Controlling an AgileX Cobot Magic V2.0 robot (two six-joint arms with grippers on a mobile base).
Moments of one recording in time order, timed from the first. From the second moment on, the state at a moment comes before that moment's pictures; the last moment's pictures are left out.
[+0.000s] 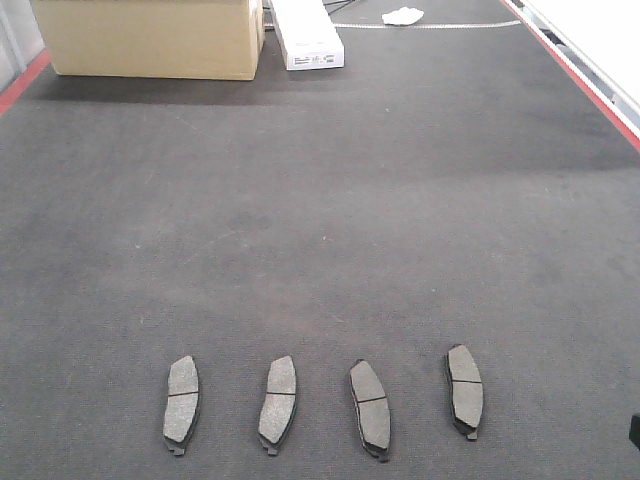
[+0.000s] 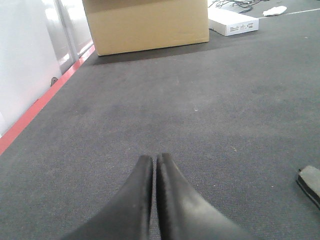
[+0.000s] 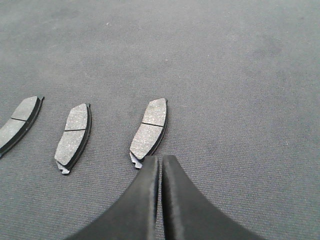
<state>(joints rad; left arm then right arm) 0.07 -0.01 0.02 -0.02 0.22 0.12 0.57 0.33 -0.39 -0.40 0.75 0.61</state>
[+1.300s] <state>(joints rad) 0.07 -0.01 0.02 -0.02 0.22 0.12 -0.03 -0.01 0.02 -0.05 0.22 0.10</state>
